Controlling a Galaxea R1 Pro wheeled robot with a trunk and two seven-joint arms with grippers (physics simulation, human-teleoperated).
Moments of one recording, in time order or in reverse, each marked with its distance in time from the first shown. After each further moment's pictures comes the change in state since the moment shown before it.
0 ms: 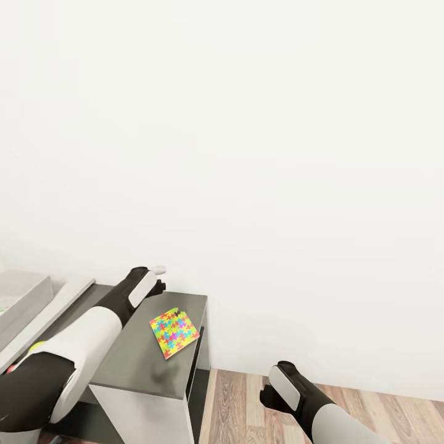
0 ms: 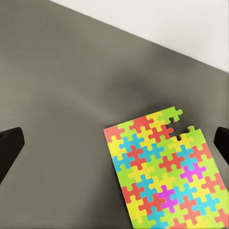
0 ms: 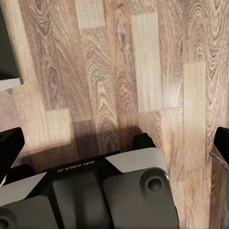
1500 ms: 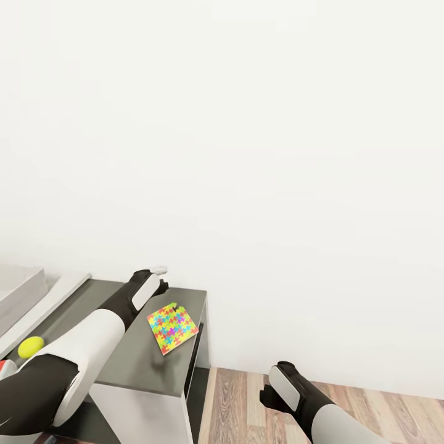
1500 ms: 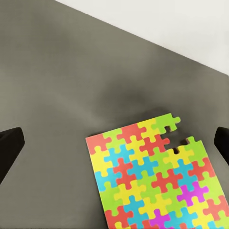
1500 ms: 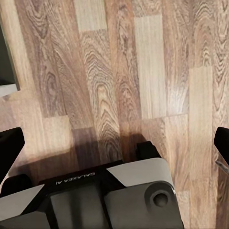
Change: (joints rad) left arm 0.011 -0.018 0.000 0.009 0.000 -0.081 -0.003; right arm 0.001 0.001 0.001 -0.001 0.001 -0.007 0.000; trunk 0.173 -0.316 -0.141
